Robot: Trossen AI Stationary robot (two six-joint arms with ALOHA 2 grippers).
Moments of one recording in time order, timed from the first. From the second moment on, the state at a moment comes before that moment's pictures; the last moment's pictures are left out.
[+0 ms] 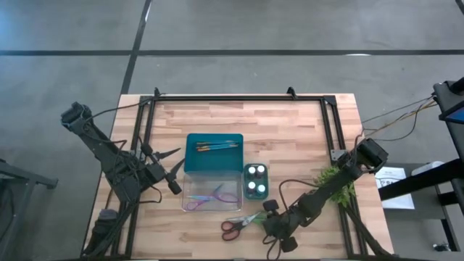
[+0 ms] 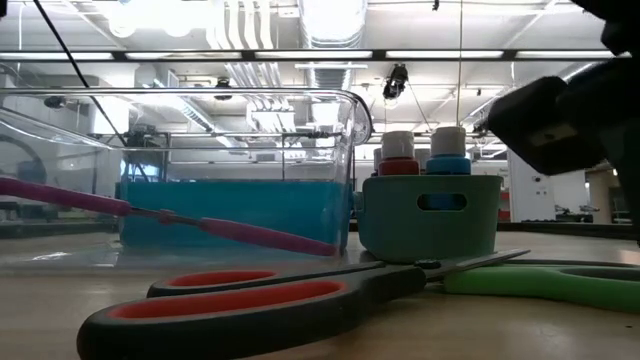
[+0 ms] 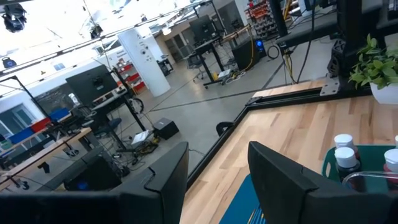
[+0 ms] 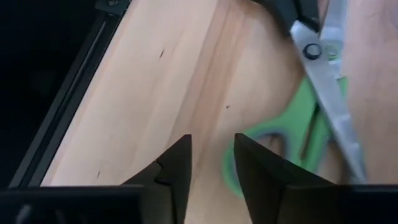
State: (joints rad) left arm -0.80 1.03 0.70 0.09 -1.47 0.20; right arm 0.69 1.83 0.99 -0.11 0.08 0.37
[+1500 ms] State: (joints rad) left arm -0.80 1.03 0.70 0.09 -1.45 0.20; right arm 0.72 1.86 0.99 -0.23 0.11 0.60
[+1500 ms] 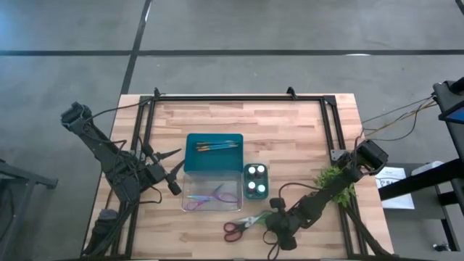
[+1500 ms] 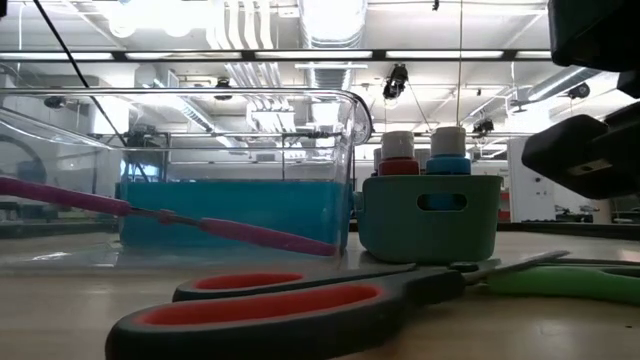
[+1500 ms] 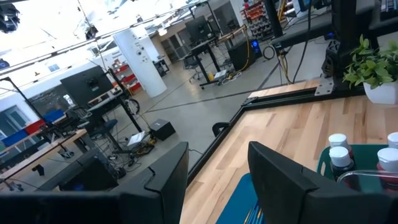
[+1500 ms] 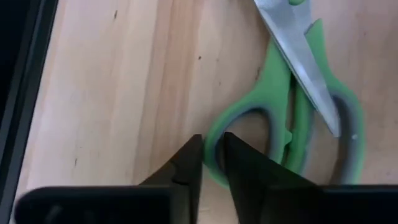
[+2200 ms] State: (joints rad) left arm -0.80 1.03 0.70 0.09 -1.45 0.20; right arm 0.74 1.86 0.99 -0.21 0.12 0.62
